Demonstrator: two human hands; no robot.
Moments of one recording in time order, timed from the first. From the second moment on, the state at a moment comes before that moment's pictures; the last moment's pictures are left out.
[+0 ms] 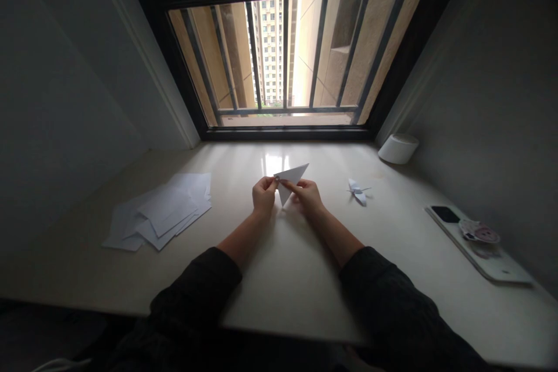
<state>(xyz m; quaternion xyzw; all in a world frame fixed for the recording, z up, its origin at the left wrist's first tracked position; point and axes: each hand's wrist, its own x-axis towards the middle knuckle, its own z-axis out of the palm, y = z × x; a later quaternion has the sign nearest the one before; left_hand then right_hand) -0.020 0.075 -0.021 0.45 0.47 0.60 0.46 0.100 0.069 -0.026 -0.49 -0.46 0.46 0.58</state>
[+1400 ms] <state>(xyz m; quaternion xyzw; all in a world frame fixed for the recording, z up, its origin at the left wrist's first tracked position) -0.036 0.081 -0.023 0.58 0.43 0.51 0.47 0.109 0.077 -0.036 -0.48 -0.43 0.48 0.60</state>
